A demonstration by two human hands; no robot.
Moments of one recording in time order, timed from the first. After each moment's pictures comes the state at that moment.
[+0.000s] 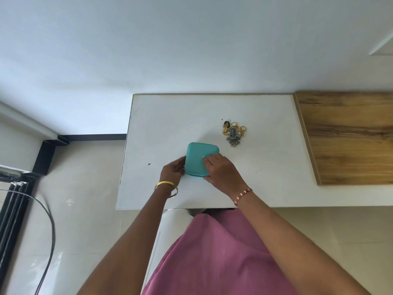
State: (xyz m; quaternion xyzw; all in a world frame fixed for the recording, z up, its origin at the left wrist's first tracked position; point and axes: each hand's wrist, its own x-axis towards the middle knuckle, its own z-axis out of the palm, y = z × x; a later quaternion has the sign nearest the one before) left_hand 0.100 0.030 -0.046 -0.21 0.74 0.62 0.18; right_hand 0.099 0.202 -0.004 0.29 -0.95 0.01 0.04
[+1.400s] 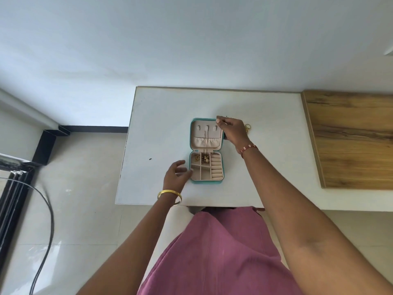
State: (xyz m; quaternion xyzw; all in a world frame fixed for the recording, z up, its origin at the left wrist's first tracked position) left_hand 0.128 0.041 -0.033 -0.27 0.74 0.60 0.15; right_hand -0.003 0.207 0.007 -0.14 -0.80 0.56 -0.14
